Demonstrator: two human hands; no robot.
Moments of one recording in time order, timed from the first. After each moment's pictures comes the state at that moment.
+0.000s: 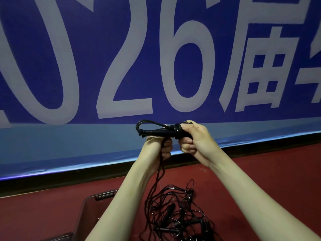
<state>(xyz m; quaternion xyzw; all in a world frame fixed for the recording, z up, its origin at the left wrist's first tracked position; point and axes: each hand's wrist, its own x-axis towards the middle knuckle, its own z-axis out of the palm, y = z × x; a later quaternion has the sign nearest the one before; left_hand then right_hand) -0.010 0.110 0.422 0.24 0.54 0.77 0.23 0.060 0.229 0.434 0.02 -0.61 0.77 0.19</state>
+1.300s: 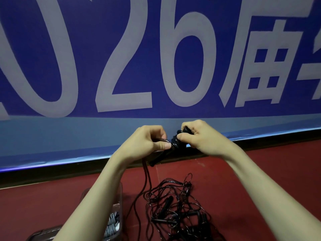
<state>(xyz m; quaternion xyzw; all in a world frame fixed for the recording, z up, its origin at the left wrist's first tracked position) -0.014 0.066 0.437 0.46 0.78 0.43 0.05 0.088 0.239 0.449 0.02 -0.92 0.36 0.17</state>
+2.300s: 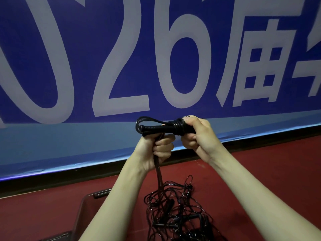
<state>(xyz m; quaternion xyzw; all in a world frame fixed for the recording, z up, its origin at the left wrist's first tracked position) -0.011 0.104 0.423 0.26 0.37 0.78 0.44 0.074 0.232 0.440 0.02 -0.60 0.76 0.23</state>
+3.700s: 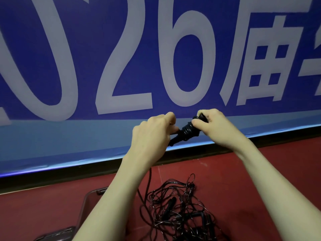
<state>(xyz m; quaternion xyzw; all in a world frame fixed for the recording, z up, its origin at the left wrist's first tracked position) 0.024 0.089 0.461 0.37 0.87 0.20 -0.26 0.084 0.269 0.457 -0.05 -0.90 0.35 0.27</state>
